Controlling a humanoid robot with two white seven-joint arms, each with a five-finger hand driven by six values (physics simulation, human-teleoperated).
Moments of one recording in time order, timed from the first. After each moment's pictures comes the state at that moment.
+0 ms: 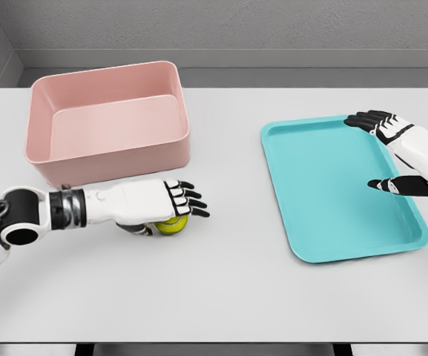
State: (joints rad) left arm -0.54 0.73 -0.83 -1.61 -0.57 -0.61 -0.29; right arm -0.03 -0.54 -0.23 -1.74 0.25 -0.61 0.58
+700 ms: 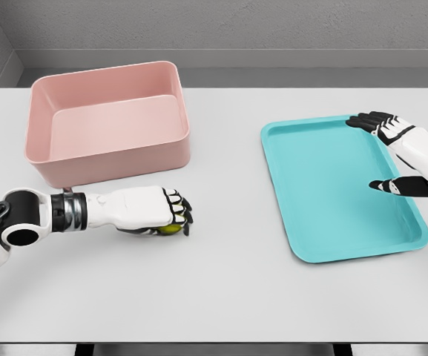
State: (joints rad) left arm -0.54 0.73 -0.84 -1.60 -0.55 -0.61 -0.35; right arm -0.02 -0.55 -0.23 -1.73 0.25 -0.61 0.58
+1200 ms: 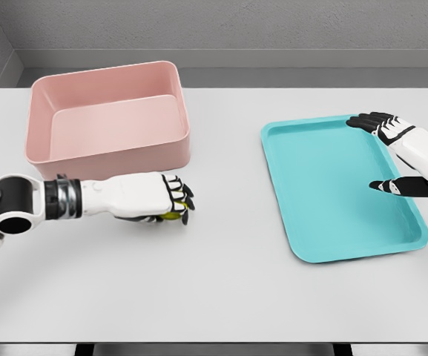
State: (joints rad) left arm -0.60 0.76 -0.83 -1.64 -0.52 -0.61 -0.36; right arm -0.02 -0.55 -0.23 -1.72 0.25 -0.61 0.58
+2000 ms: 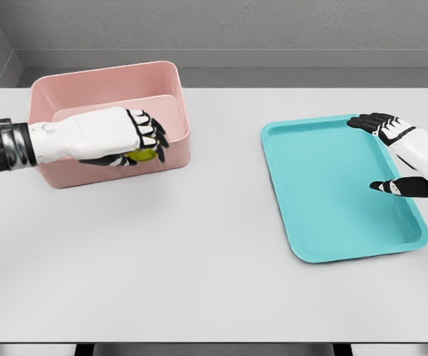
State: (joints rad) left arm -0.71 0.84 -0.72 -1.62 -0.38 -0.61 -0.36; right arm -0.02 -0.55 -0.23 -1.71 0.25 -0.61 0.58
